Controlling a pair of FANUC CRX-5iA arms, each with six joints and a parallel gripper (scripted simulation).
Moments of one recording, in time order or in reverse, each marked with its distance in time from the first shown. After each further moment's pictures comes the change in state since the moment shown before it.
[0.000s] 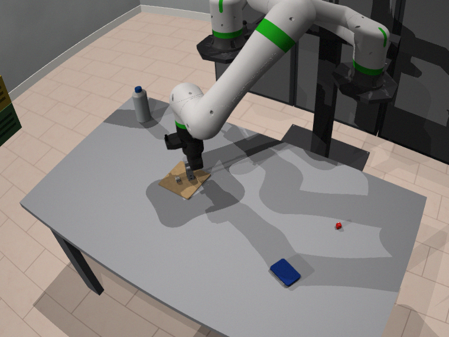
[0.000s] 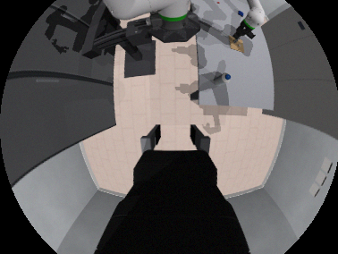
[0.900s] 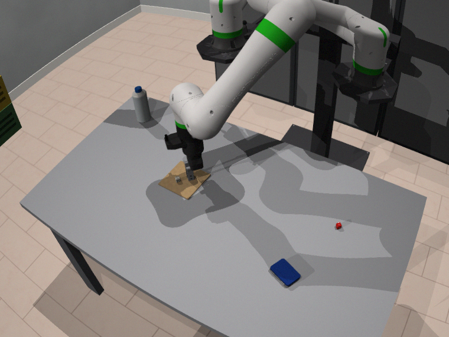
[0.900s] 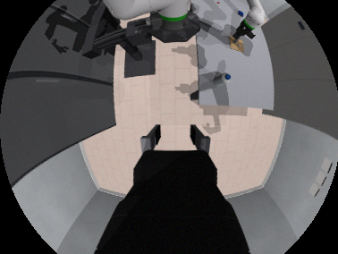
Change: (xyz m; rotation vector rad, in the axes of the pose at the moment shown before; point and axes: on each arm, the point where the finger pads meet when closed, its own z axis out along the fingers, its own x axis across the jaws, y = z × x) left arm 0.000 0.000 0.000 0.000 0.000 0.000; right arm 0.000 0.000 0.000 0.000 0.000 0.000
